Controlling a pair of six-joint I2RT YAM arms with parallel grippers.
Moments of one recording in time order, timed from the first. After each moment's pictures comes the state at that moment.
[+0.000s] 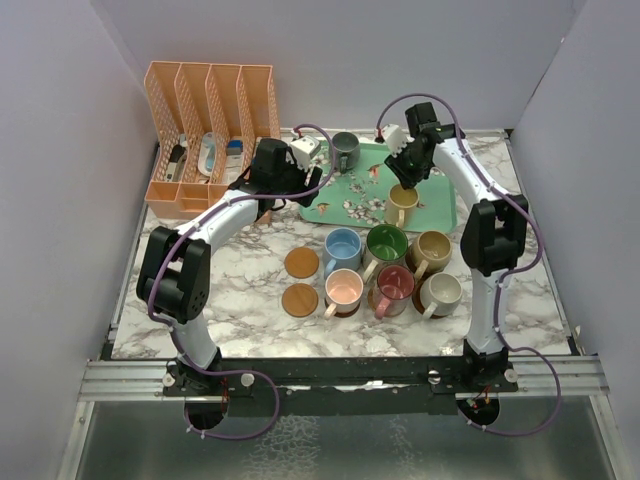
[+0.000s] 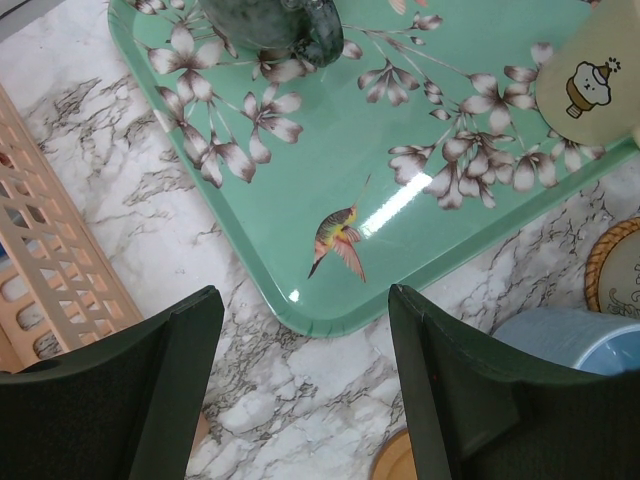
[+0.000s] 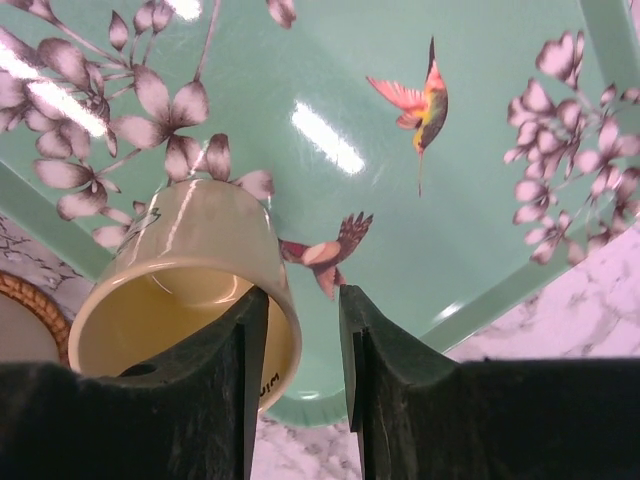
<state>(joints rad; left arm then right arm) -0.39 1.76 1.30 -0.10 0.24 0.12 0.24 2.15 1.99 -0.93 -0.08 -0.58</state>
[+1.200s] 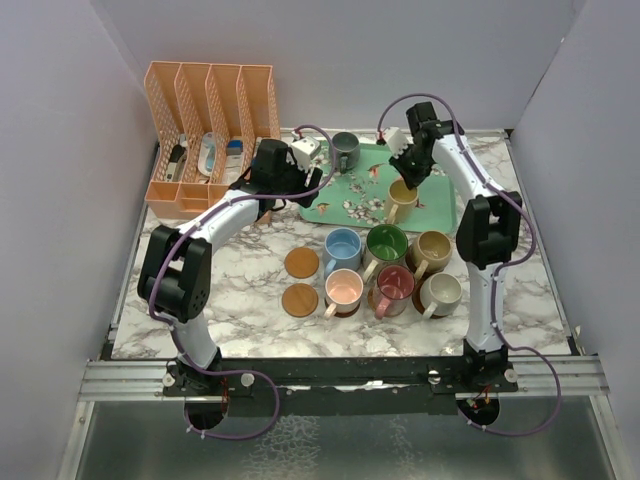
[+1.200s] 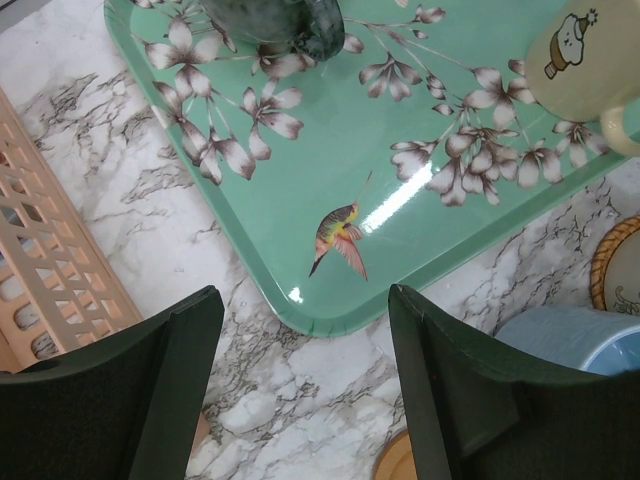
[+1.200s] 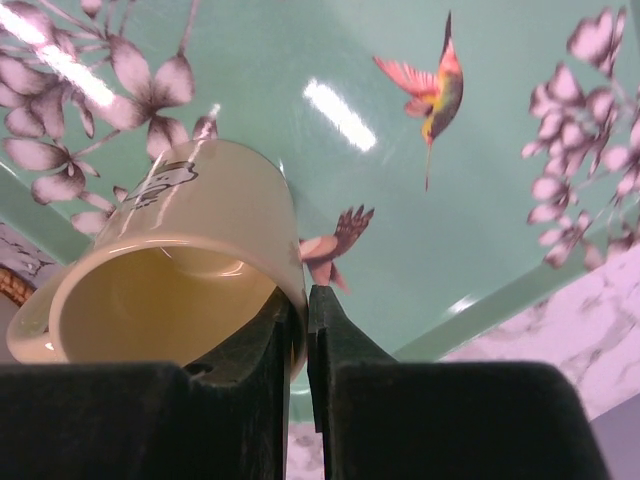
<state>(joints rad) -0.39 1.76 1.30 -0.10 0.24 0.12 0.22 2.28 2.16 -1.05 -0.10 -0.68</state>
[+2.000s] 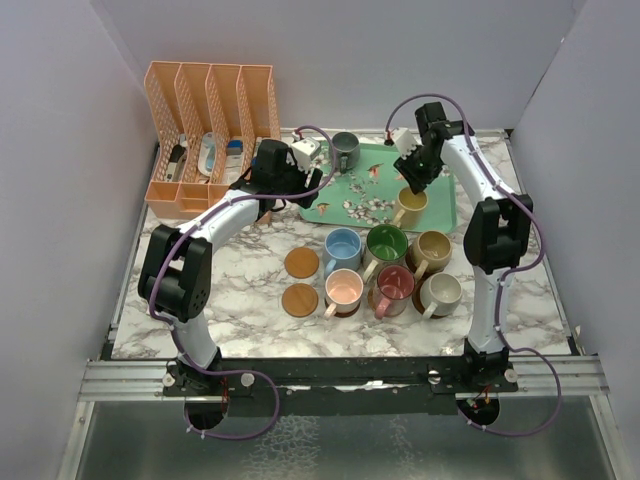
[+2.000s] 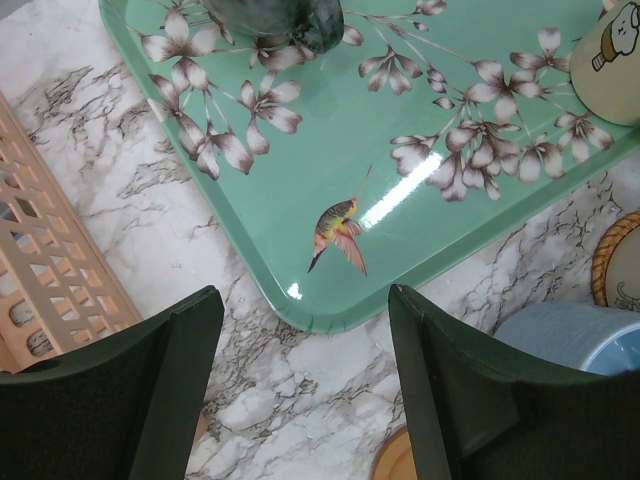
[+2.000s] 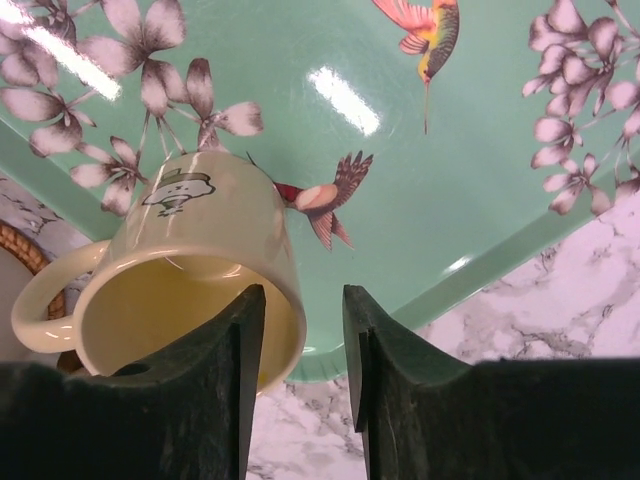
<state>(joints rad) -0.39 1.77 1.30 -0.11 0.24 0.12 0.19 2.17 2.04 -1.05 -0.09 -0.63</state>
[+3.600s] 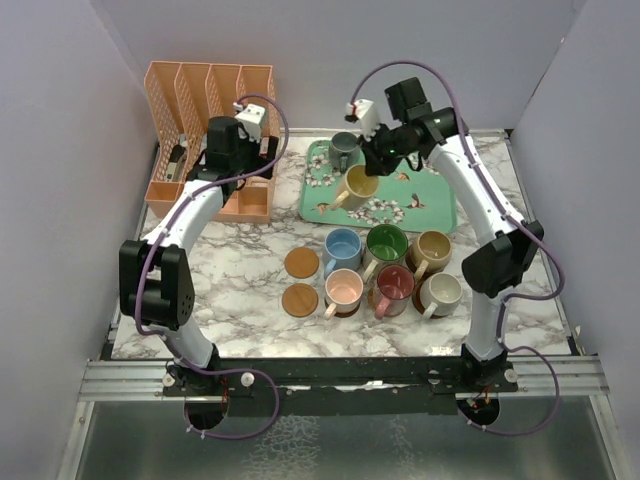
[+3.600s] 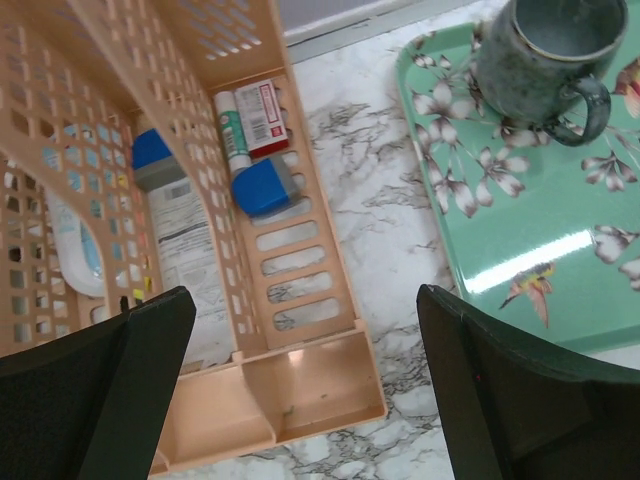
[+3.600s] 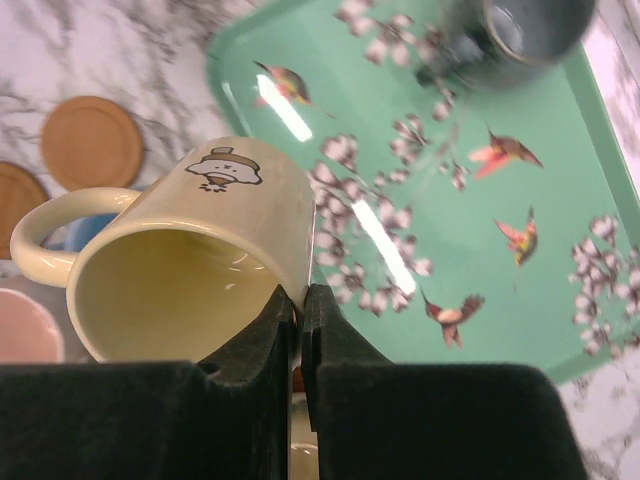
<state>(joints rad) -0.20 1.69 1.37 -0.13 0.11 0.12 0.39 1.99 2.20 -1.12 -0.31 -0.47</state>
